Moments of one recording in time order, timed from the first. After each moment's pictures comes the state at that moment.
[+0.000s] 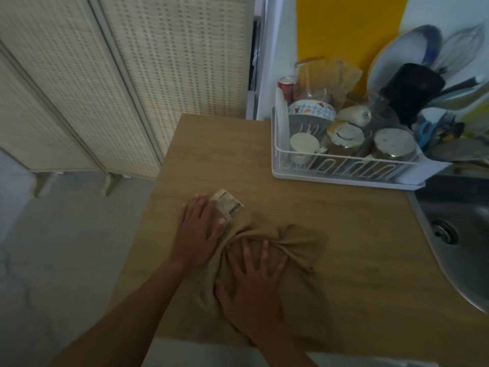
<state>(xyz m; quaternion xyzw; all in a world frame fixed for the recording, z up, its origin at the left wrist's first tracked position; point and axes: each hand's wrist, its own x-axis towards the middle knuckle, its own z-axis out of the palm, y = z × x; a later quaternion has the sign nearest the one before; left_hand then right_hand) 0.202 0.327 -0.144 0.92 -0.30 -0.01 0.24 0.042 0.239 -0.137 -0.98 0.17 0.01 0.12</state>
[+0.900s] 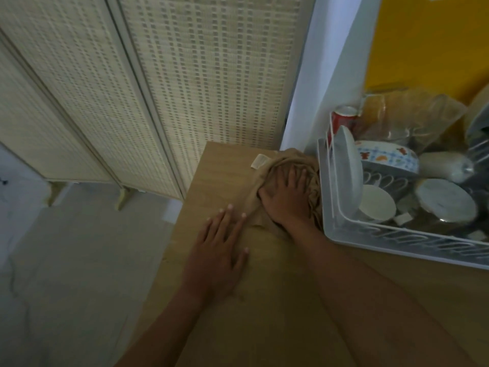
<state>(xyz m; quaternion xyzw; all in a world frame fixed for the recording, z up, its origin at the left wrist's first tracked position) 0.318 0.302 -0.153 0.93 -0.34 0.00 0.12 0.376 0.083 -0.163 -0.97 0.22 -0.02 0.14</state>
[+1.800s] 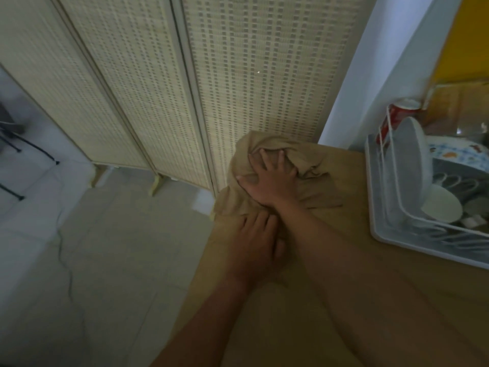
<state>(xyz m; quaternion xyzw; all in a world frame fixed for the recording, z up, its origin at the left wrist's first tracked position) 0.315 0.309 -0.146 0.92 -0.31 0.08 0.22 0.429 0.192 -0.144 -0.99 0.08 0.05 0.12</state>
